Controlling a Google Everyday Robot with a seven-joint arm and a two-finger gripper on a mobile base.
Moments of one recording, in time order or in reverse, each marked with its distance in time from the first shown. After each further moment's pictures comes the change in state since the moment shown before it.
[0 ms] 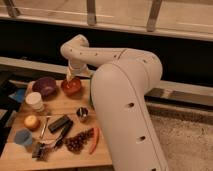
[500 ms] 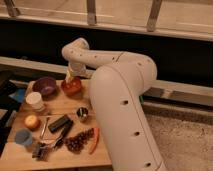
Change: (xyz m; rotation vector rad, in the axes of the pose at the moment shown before) arm -0.003 0.011 0.039 -0.066 0.022 0.052
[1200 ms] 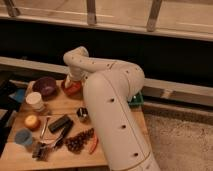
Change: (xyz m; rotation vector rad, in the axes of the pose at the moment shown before) arm 0.007 0.003 0.064 -0.043 0.076 0.070
